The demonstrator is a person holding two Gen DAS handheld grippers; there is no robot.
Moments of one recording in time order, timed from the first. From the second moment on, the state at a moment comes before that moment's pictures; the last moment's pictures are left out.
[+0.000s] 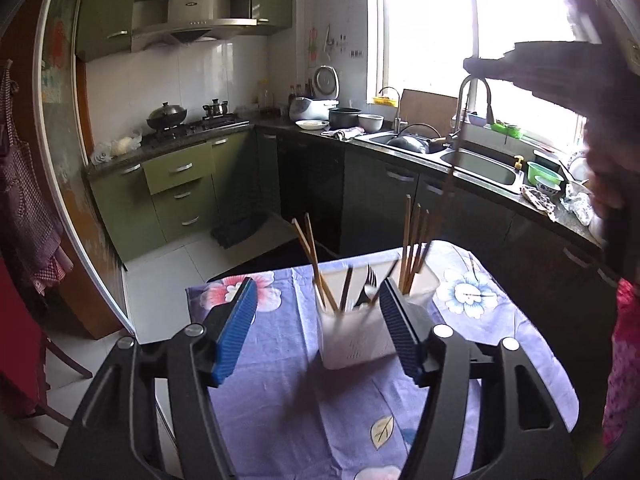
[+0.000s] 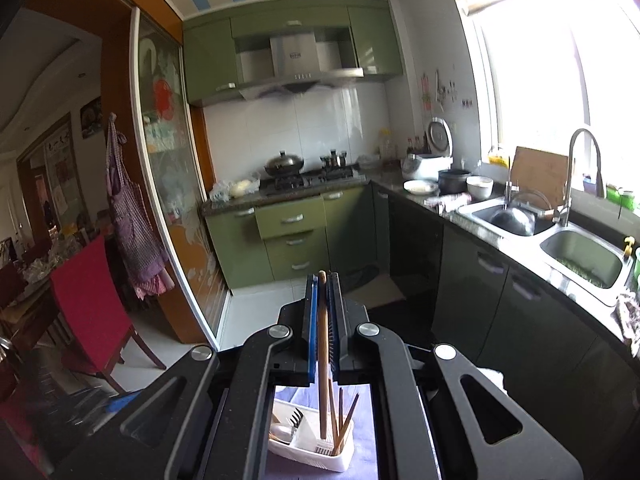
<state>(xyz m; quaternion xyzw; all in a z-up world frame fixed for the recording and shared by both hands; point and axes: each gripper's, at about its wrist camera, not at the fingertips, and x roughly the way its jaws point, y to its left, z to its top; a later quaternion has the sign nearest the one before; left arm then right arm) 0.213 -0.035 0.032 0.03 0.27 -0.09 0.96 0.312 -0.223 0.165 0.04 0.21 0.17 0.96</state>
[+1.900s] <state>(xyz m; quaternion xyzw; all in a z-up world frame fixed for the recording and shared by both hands) 0.009 -0.024 -0.061 -0.02 0.23 0.00 0.97 -0.032 -0.257 -0.049 0.00 0.17 0.08 0.98</state>
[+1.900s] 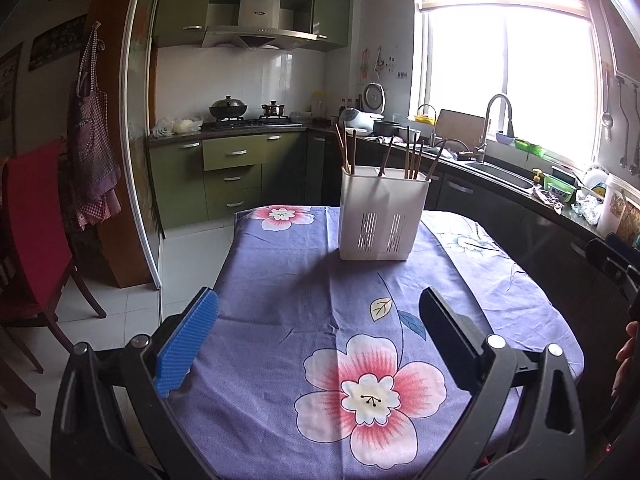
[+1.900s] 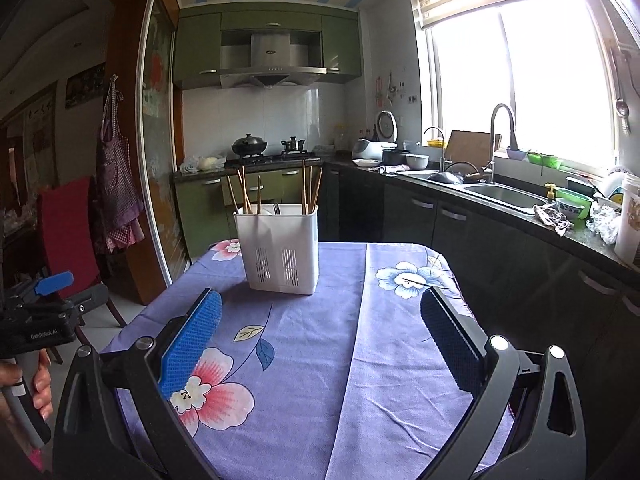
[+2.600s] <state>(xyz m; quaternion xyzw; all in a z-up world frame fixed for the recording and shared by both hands) -0.005 -0.026 -0.045 -0.02 0.22 0.00 0.98 -0.044 -0.260 -0.040 0.01 0.16 0.08 0.98</state>
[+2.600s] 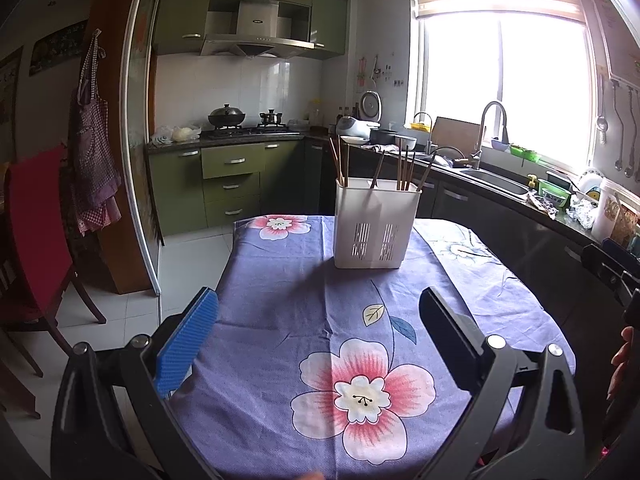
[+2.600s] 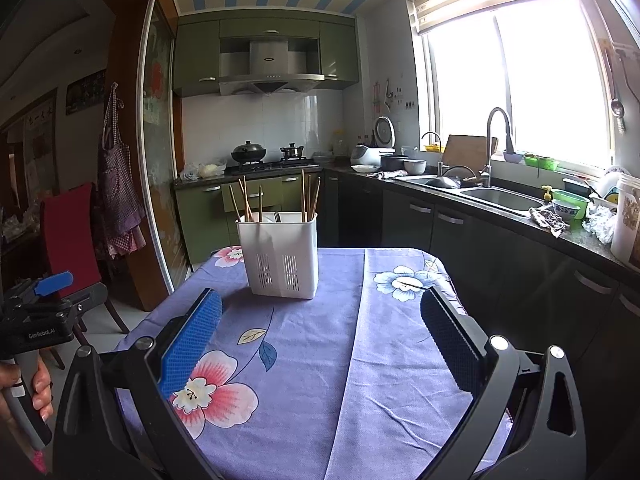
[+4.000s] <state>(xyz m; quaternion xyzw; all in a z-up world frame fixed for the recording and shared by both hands) -0.008 -0.031 -0.043 -0.01 0.21 0.01 0.98 -0.033 -0.261 -0.050 0.01 0.17 0.08 0.98</state>
